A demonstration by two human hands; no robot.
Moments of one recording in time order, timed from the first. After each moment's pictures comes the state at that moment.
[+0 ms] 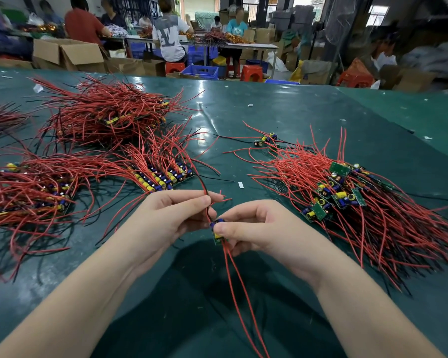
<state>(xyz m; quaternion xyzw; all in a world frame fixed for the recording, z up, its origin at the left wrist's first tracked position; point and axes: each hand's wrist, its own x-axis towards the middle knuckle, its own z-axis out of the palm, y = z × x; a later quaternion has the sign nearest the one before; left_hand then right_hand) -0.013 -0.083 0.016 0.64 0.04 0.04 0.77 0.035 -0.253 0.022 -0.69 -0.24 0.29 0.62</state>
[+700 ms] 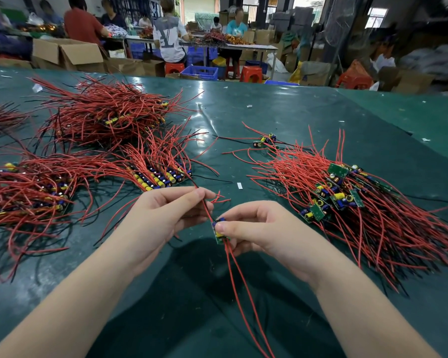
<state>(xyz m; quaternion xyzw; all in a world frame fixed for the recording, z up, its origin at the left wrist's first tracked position) -0.013 -0.085 0.017 0.62 0.06 0.07 0.78 0.034 -0.255 0.023 -0.69 -0.22 0.29 0.63</state>
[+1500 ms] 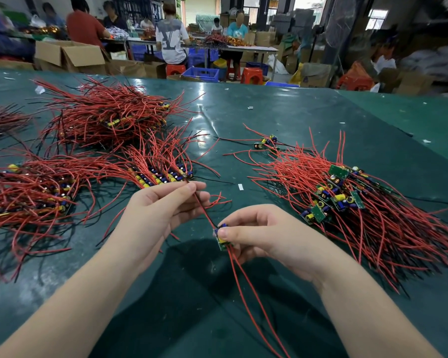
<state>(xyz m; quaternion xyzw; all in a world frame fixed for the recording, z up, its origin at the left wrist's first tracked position) -0.008 -0.079 0.014 0.58 0.08 0.15 0.80 0.035 -0.256 0.025 -0.69 -0.23 0.33 0.61</state>
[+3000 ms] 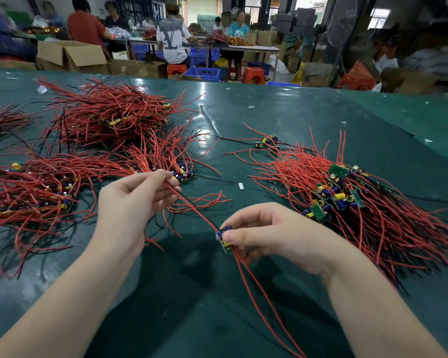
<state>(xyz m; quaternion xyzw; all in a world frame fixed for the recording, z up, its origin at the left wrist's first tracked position) -0.002 -0.061 0.012 0.58 0.16 0.28 0.75 0.037 -0.266 0.031 -0.70 -0.26 0.35 0.57</state>
